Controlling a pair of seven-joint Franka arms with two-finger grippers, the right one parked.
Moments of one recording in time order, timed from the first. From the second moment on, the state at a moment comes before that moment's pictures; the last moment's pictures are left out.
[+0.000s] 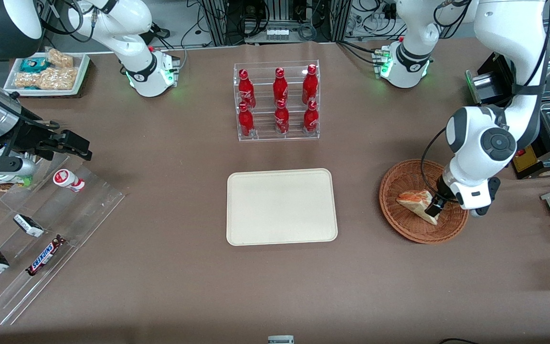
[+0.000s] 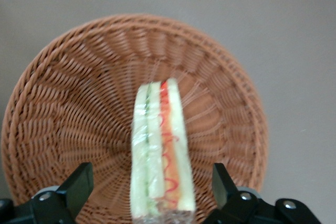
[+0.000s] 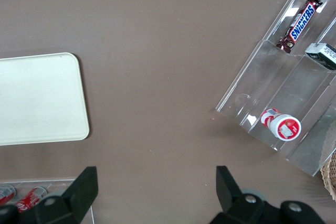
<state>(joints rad) -0.18 0.26 0.08 -2.13 0.04 2.41 -1.06</state>
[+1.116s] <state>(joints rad) -0.28 0.30 0.08 -1.82 0.04 2.06 -1.03</state>
